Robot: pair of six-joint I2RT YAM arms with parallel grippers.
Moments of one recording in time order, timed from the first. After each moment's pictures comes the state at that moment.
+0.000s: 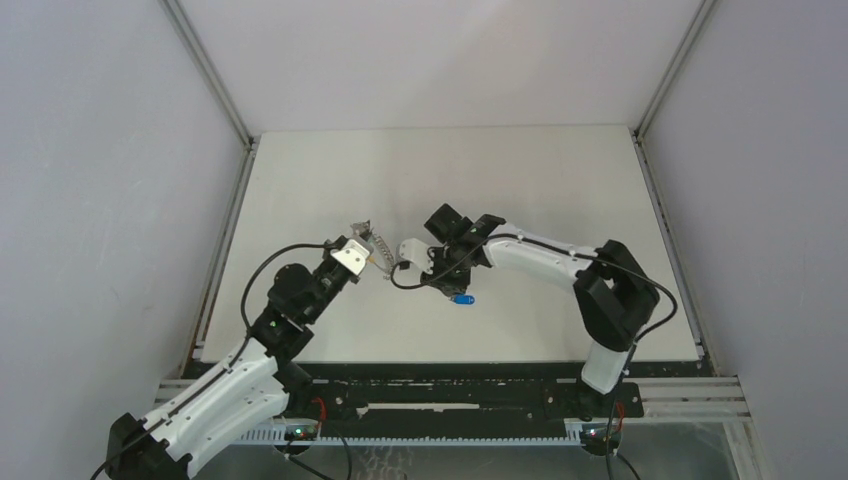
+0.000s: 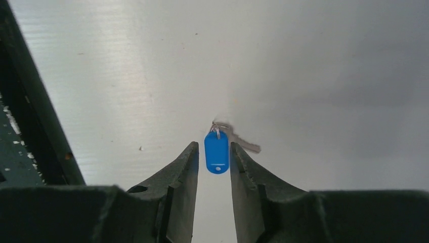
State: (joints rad) left arm -0.61 0.67 0.39 0.33 -0.03 0.40; right arm 0.82 1.80 1.29 -0.74 -0.27 -0.61
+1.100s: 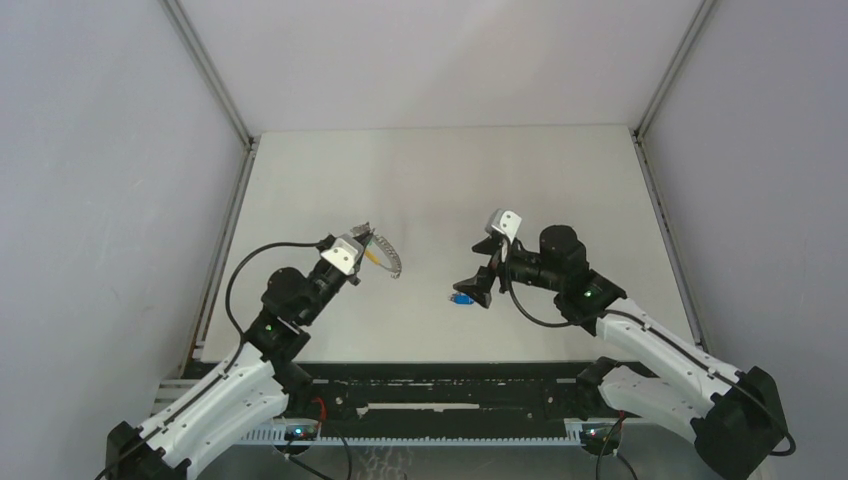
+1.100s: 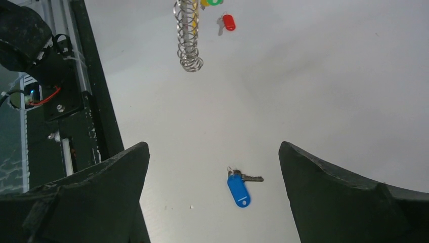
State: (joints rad) left arm -0.61 0.62 0.39 0.33 0.00 0.29; right arm 0.62 0.94 0.62 0.02 -0.52 -0.05
